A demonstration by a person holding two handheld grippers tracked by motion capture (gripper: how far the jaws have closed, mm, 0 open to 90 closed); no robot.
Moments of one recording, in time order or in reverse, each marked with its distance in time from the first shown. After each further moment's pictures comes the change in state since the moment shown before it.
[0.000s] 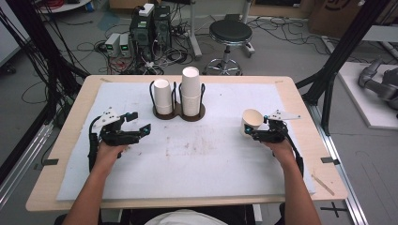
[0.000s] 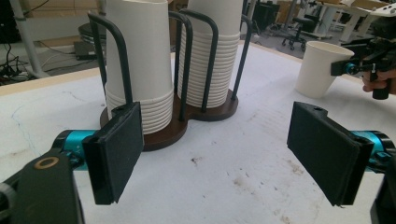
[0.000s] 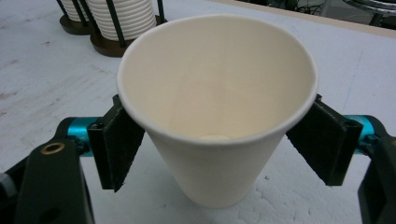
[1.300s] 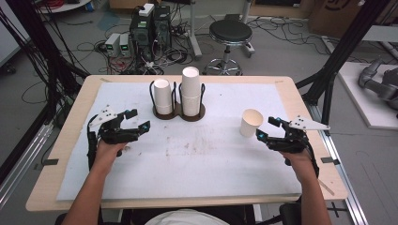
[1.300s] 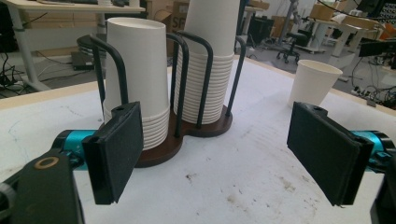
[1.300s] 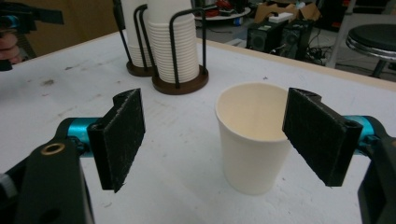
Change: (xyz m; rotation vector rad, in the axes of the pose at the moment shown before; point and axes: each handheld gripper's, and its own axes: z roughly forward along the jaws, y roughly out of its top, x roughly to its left) left arm -0.001 0.008 -0.002 -0.052 -0.015 -0.014; right arm 0.030 0.016 -0.079 -0.150 0.080 -0.016
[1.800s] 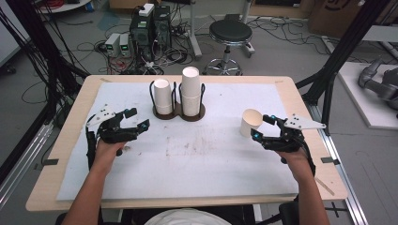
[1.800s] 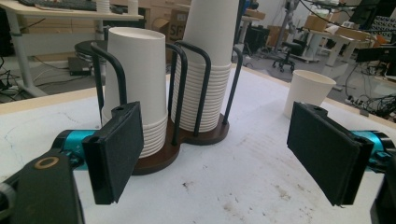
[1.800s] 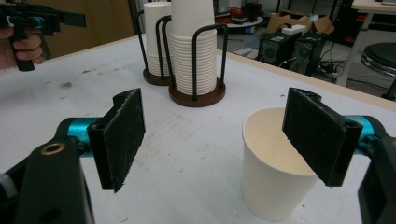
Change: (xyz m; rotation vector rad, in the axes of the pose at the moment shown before) left arm 0.001 0.002 -0.002 -0.033 -0.015 -0.017; right arm 0.013 0.010 0.006 -0.018 0.036 -0.049
